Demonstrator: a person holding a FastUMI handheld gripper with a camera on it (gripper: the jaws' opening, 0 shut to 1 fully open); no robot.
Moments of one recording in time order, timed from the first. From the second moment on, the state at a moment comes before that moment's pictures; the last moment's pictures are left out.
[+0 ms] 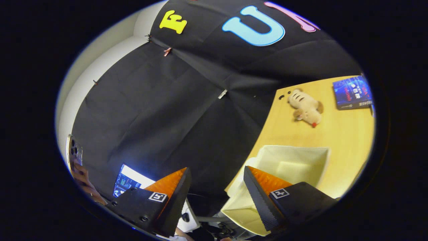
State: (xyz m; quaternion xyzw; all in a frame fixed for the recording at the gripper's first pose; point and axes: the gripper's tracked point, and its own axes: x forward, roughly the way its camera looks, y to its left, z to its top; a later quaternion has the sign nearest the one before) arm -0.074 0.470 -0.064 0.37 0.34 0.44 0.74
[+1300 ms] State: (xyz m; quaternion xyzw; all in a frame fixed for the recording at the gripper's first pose) arm -0.119 0.169 -0.403 0.16 0.57 0.14 0.80
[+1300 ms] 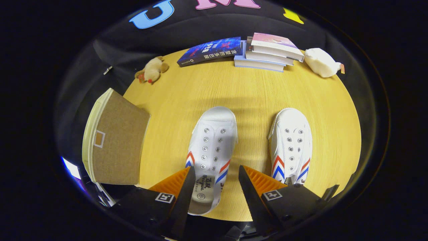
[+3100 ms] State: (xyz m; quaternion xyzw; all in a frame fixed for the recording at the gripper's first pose) arm -0.052 0.303 -0.136 0.36 0.46 0.22 0.78
